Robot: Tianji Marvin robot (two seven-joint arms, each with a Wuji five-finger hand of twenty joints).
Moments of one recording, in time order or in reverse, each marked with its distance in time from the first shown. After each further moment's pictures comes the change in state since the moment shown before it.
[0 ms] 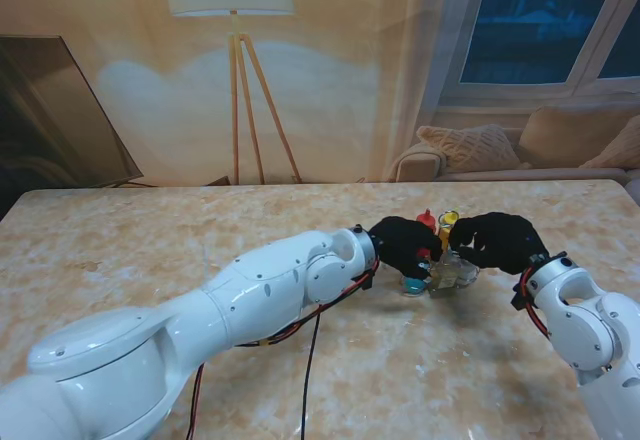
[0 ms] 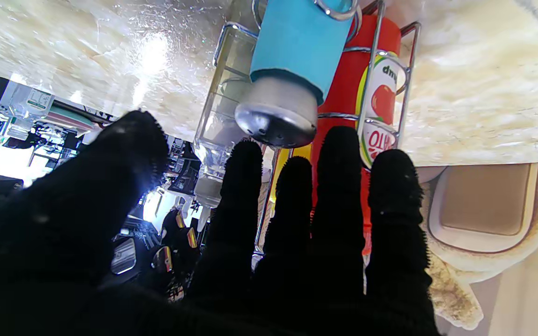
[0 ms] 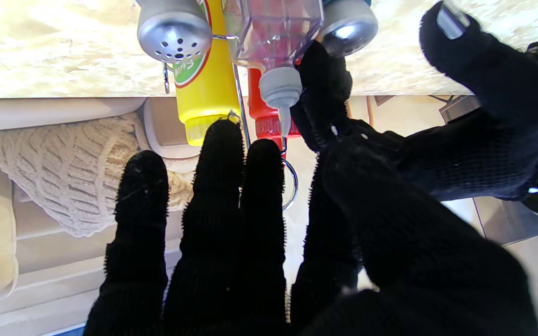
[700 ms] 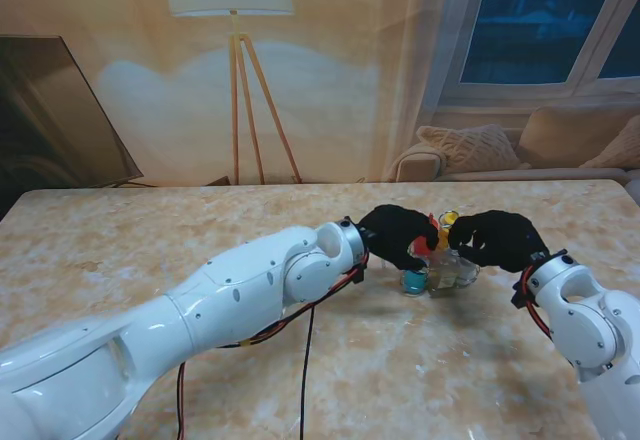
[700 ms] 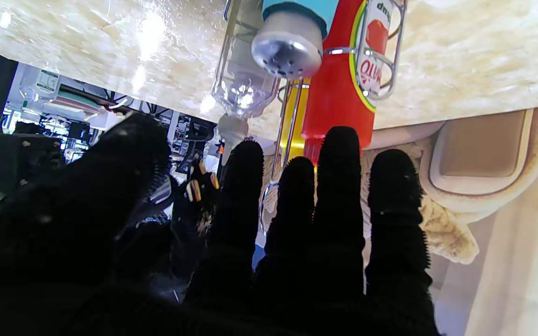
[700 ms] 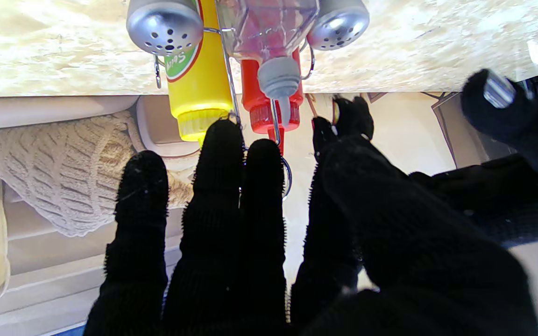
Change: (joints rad) left arm 0.044 0.151 -0.080 -0.277 0.068 0.067 -0.020; right arm 0.007 0.000 0.005 -0.001 0.020 -0.021 0.015; left_hand 0.002 0.021 -0.005 0.000 0.001 0.008 -0.001 0.016 -0.001 0.018 0.000 0.000 0.000 0.001 0.000 0.000 0.000 0.000 0.000 0.000; right_hand 0.000 0.000 0.000 0.000 0.000 0.000 0.000 0.000 0.000 0.000 0.000 0.000 0.000 0.000 0.000 0.000 -0.001 0.001 0.000 0.000
